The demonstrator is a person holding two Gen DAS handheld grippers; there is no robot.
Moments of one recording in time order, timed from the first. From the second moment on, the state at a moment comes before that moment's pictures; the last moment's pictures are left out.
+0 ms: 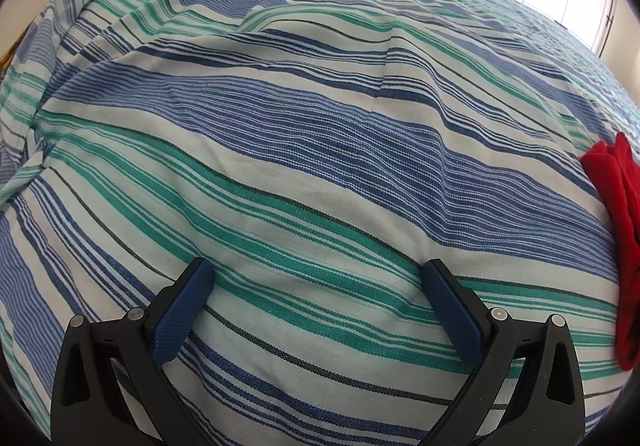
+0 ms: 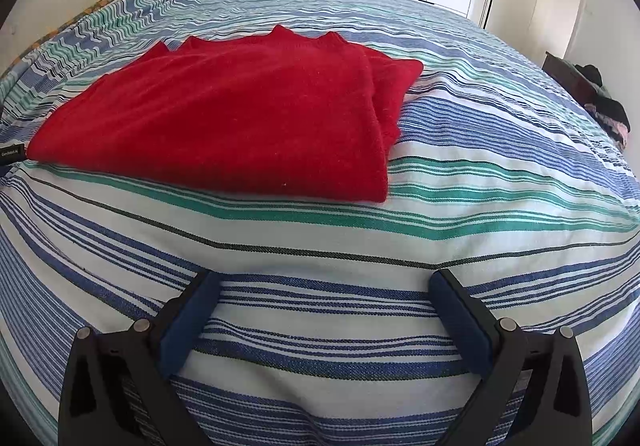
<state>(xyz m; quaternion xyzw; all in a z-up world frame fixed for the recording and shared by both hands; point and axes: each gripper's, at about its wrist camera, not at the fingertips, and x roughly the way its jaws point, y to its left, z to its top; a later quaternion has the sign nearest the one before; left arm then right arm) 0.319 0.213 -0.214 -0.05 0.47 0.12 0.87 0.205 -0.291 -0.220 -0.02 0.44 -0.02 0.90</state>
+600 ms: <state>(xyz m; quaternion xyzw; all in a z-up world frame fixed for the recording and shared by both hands) 0.319 0.212 -0.216 -0.05 0.47 0.13 0.87 0.205 -0.296 -0.220 0.00 0.43 -0.01 0.90</state>
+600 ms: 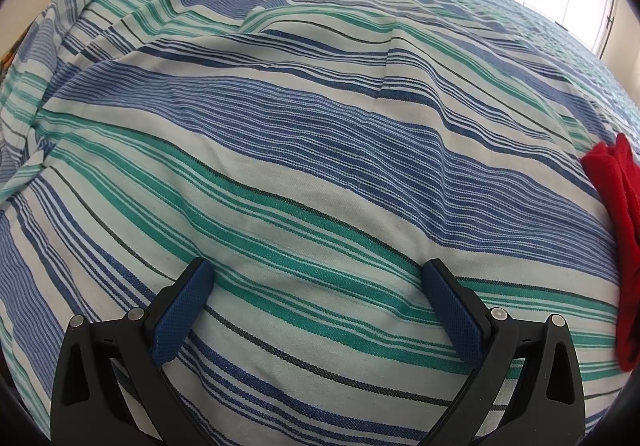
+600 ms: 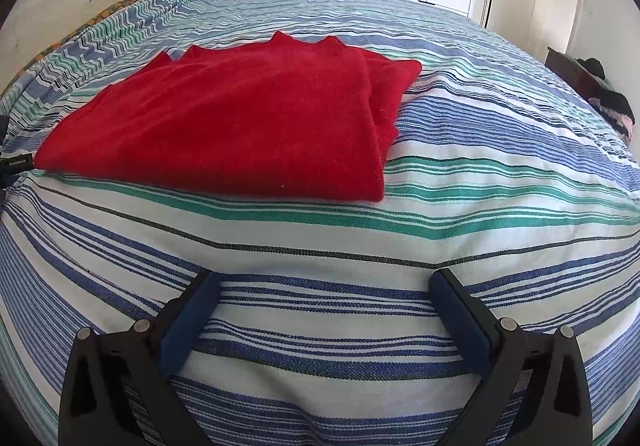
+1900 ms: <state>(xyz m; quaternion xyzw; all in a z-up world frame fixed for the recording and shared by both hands) 0.325 -0.003 -0.130 -0.08 0.48 -0.21 0.85 0.314 -0.280 -0.111 0.23 0.41 0.25 0.85</state>
